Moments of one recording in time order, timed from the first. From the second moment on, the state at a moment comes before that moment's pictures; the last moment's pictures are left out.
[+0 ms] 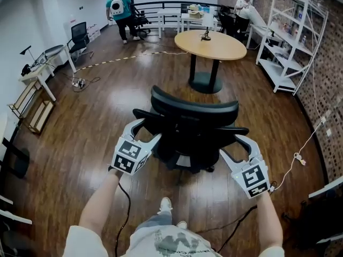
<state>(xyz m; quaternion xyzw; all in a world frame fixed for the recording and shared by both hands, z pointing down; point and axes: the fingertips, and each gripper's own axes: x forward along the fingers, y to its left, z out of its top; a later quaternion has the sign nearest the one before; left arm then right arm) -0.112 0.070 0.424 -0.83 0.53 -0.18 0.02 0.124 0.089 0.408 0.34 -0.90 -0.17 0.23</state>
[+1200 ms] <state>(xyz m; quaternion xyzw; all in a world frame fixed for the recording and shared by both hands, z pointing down) -0.156 -0.027 0.507 -0.79 0.32 -0.51 0.12 0.150 -0.025 0.496 0.24 -0.83 -0.13 0.49</state>
